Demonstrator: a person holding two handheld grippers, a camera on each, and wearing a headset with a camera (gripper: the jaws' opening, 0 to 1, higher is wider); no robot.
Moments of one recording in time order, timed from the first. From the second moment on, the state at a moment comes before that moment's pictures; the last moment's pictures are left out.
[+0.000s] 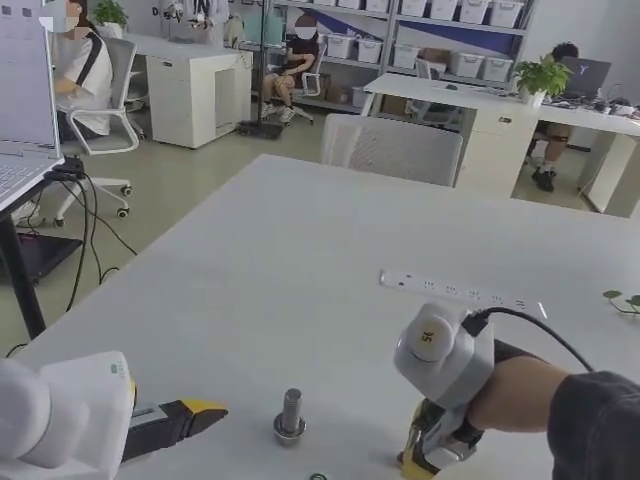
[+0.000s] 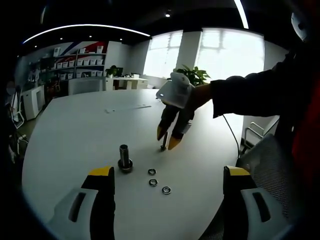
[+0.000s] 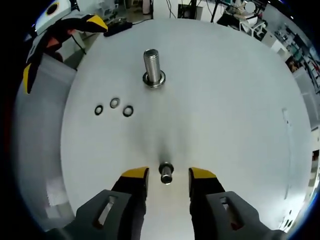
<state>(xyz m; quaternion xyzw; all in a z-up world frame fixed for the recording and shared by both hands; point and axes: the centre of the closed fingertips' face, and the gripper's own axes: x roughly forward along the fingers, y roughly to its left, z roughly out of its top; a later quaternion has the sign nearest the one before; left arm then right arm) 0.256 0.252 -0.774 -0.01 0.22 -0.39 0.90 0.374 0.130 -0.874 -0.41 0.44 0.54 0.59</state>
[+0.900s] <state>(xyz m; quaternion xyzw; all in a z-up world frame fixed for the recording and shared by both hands) 0.254 0.252 -0.772 -0.01 0.22 -0.39 0.89 0.372 0.115 -0.857 -0.40 0.42 0.53 0.62</state>
